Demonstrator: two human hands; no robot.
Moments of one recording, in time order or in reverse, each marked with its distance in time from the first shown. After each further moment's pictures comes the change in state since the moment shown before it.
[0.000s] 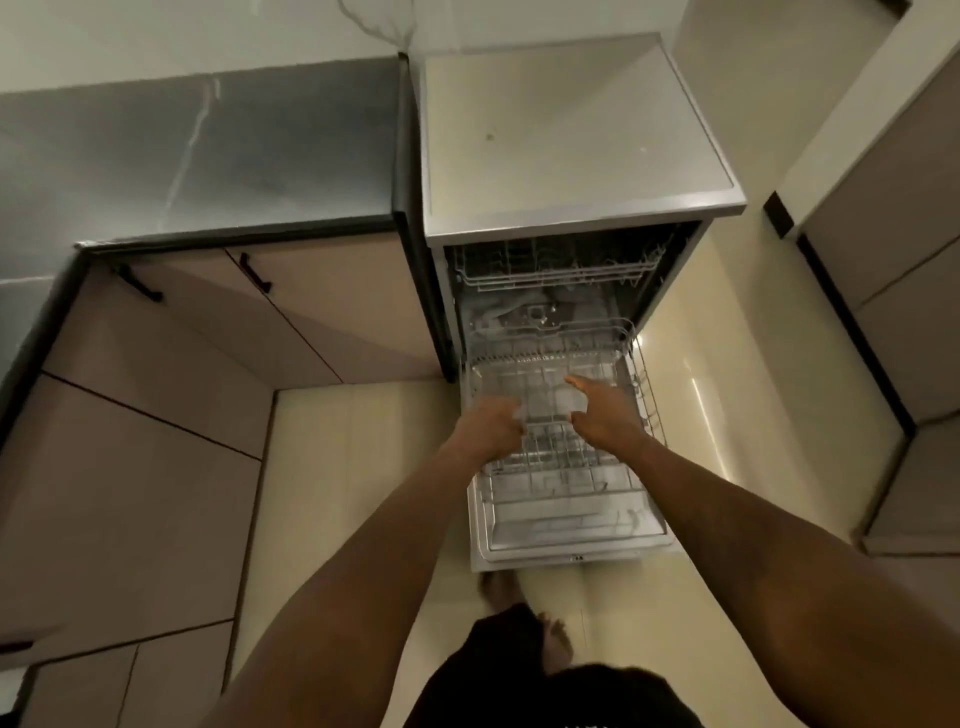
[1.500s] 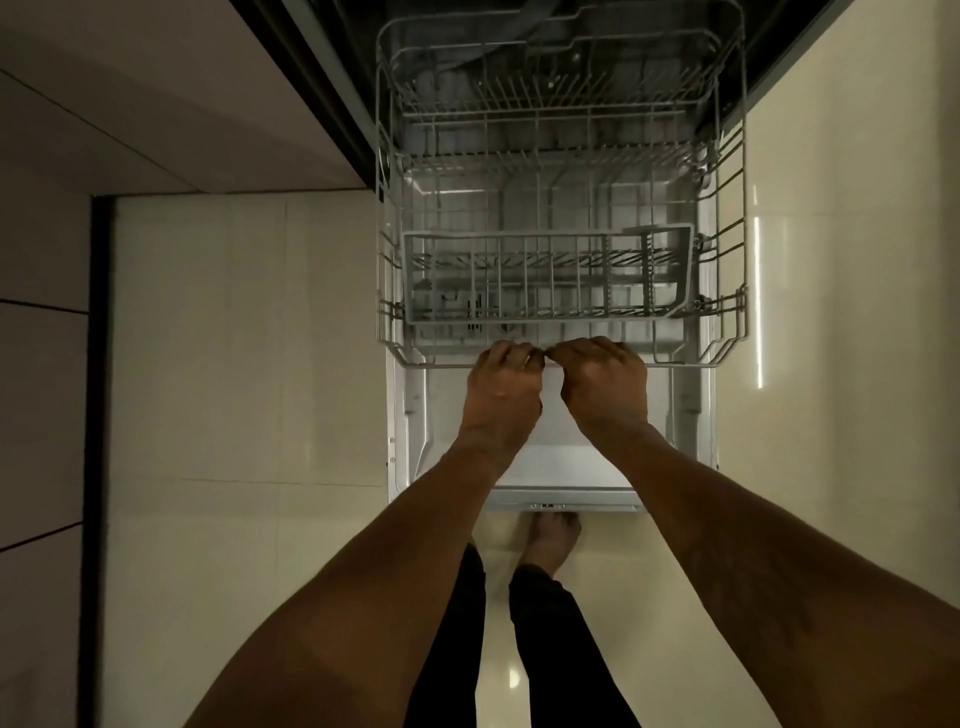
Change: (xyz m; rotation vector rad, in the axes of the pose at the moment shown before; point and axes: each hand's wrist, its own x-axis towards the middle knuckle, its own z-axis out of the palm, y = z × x) left_hand 0.242 -0.080 0.385 0.161 0.340 0.029; right_hand 0.196 0.295 0.281 -0.322 0.201 -0.411
